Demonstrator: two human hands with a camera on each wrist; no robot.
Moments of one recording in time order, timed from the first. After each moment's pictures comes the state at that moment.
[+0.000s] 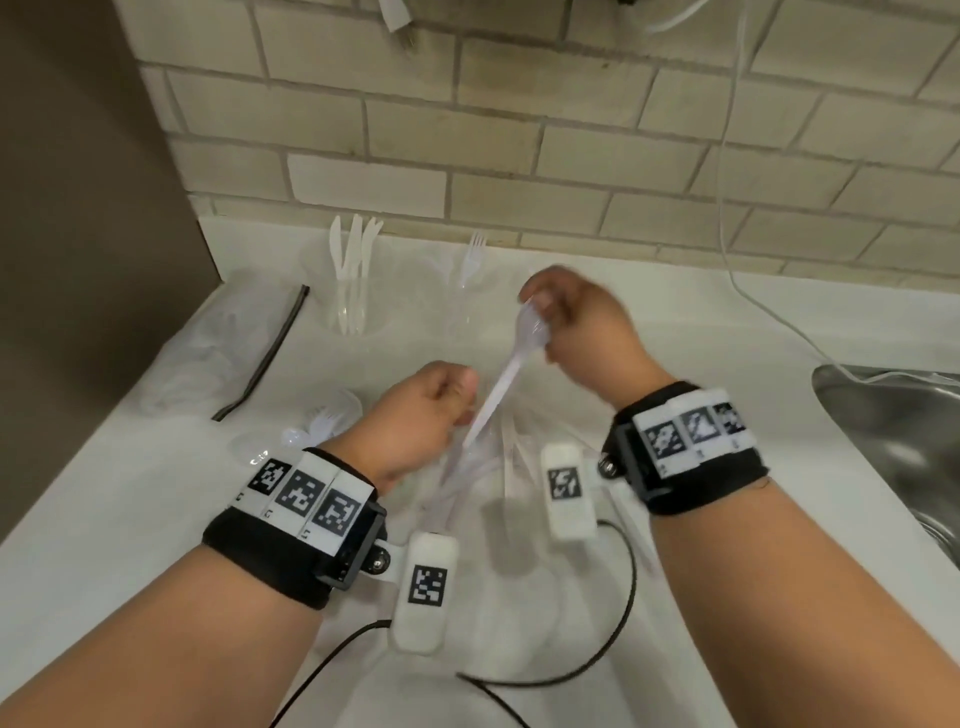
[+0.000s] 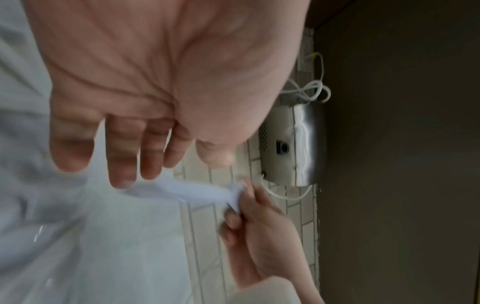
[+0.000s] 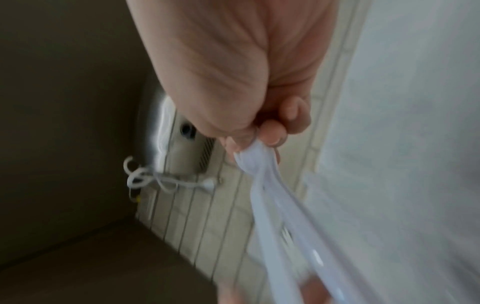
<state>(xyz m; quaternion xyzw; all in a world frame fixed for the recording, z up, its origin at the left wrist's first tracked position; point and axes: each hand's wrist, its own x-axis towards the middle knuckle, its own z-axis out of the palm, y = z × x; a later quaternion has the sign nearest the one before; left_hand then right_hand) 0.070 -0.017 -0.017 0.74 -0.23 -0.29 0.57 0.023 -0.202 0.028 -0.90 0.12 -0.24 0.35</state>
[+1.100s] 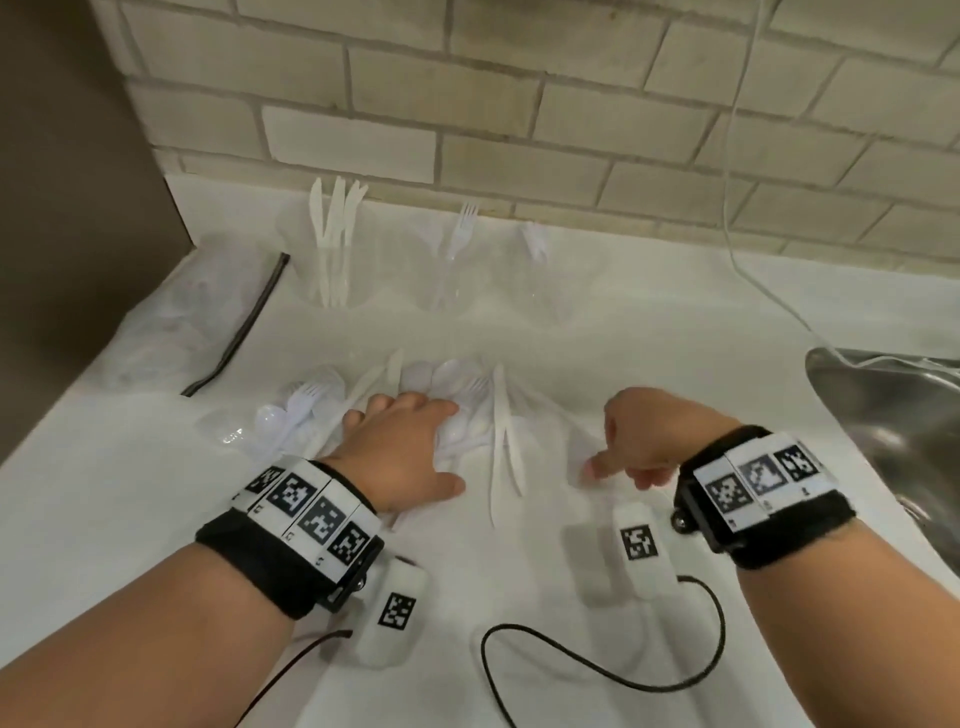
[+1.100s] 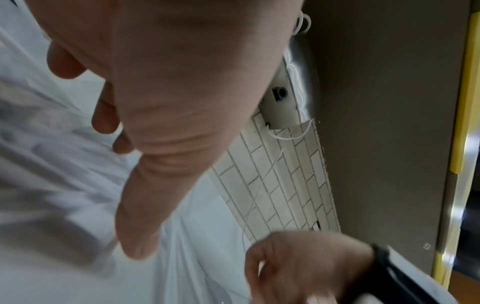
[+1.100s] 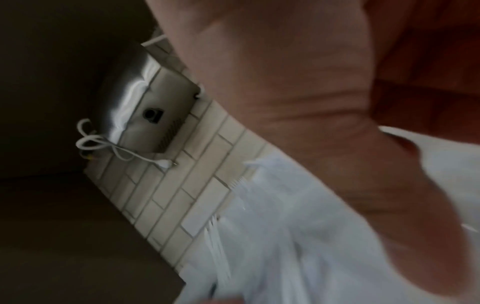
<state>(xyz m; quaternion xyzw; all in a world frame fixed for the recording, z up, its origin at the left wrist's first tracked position) 0.067 -0.016 -0.056 0.90 -0.38 -0.18 0.10 -0.052 -0.231 0.004 -0.90 0.30 0.28 0.13</state>
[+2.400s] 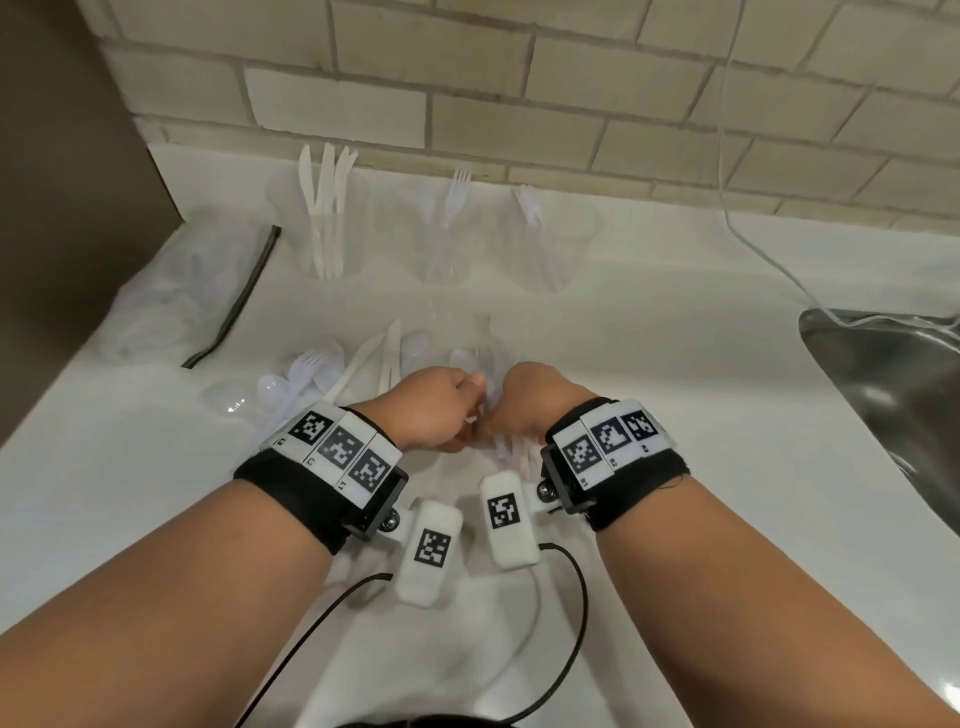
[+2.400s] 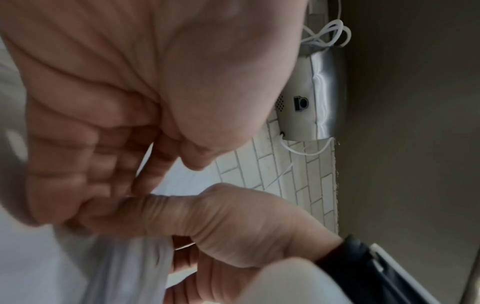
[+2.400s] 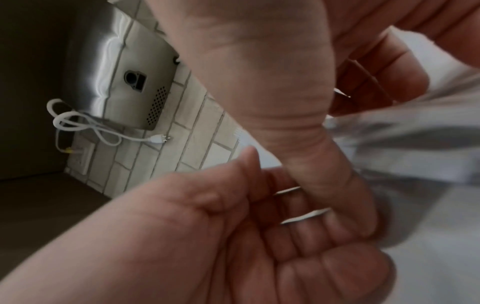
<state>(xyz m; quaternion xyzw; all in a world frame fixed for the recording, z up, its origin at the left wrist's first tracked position) 0.059 -0.042 -0.059 0.77 -0.21 -0.41 0.44 0.006 -0.151 -0.039 -0.91 0.30 0.26 0.14</state>
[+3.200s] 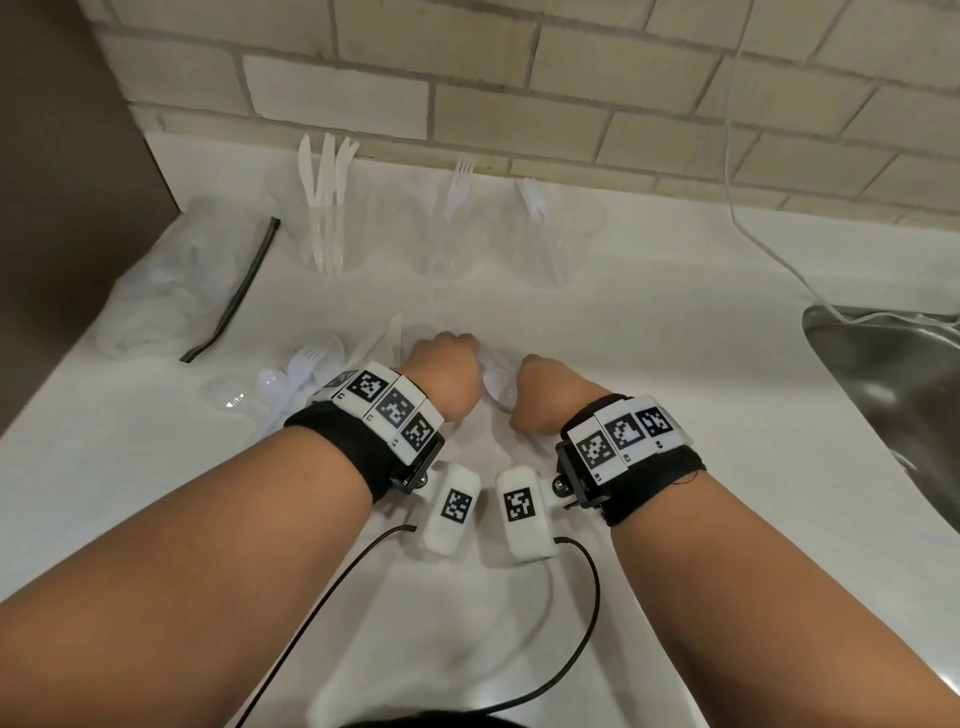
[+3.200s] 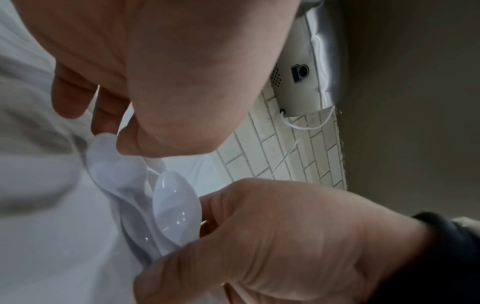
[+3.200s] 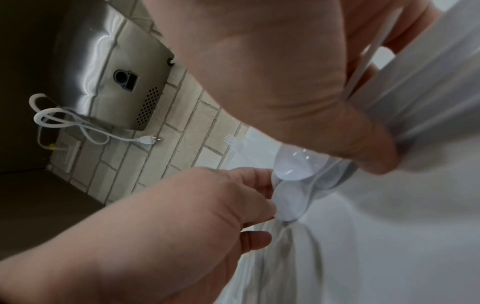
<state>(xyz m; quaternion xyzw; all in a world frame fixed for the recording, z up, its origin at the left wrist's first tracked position) 0.077 -0.070 -0.048 0.89 -0.39 -0.21 0.07 -0.003 -0.161 -0.040 -0.92 0.31 0.22 0.11</state>
